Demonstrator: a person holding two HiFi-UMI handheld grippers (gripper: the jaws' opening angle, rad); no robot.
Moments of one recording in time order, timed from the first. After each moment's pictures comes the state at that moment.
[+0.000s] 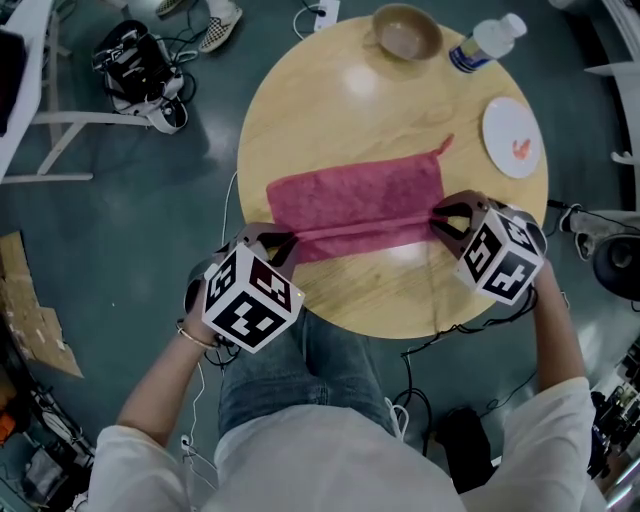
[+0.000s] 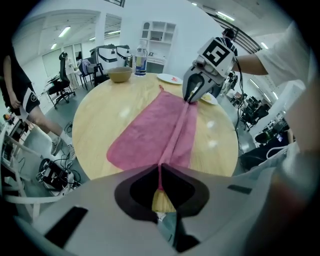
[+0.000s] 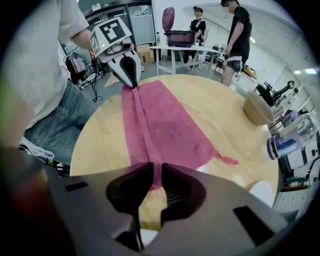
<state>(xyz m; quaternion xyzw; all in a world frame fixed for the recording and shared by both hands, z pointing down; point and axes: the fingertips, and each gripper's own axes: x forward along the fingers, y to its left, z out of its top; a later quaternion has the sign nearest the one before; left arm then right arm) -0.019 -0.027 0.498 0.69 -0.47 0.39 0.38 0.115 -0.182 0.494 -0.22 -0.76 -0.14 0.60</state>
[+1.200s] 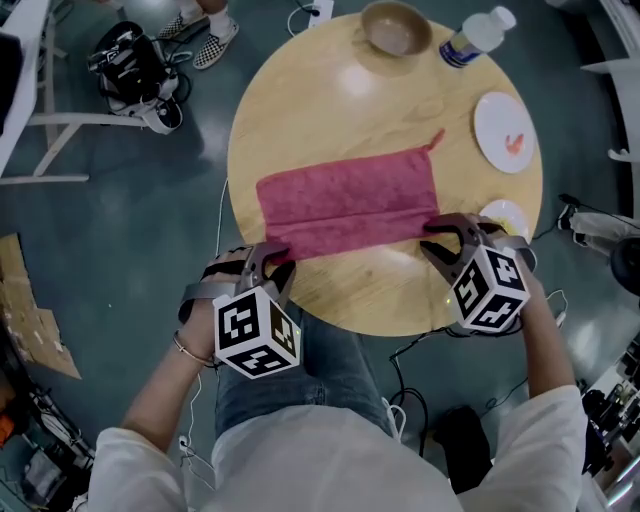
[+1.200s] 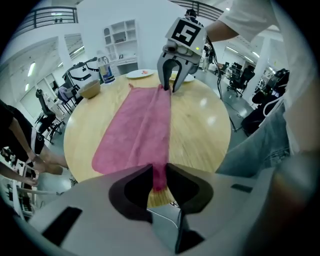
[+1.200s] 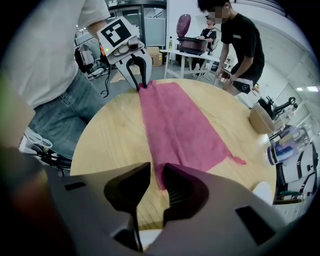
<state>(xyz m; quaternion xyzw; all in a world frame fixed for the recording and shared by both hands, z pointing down) 0.014 -0.003 0.500 0.72 -0.41 0.50 0.25 0.142 -0.153 0.493 -0.24 -0.77 -0.19 0.57</state>
